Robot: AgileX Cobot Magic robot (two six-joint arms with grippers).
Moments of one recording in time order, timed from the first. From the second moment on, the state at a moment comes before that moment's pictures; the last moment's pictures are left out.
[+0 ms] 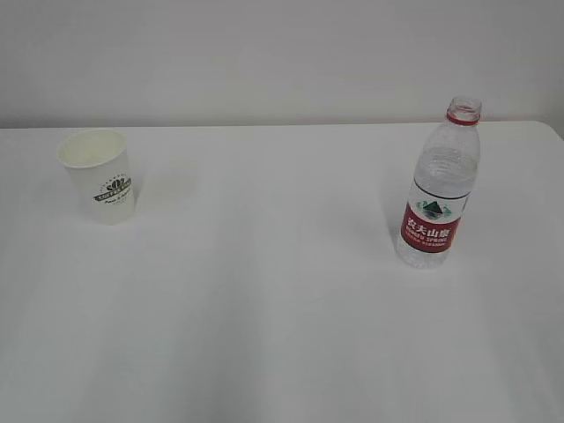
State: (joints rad) left arm 0.07 0.45 -0.55 -0.07 0.63 0.03; right arm 0.02 0.30 -0.53 -0.02 0.68 -0.20
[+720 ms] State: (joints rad) left arm 0.07 0.52 -0.55 -0.10 0.52 0.04; right arm 0.02 0.50 -0.53 0.27 0.55 -0.40
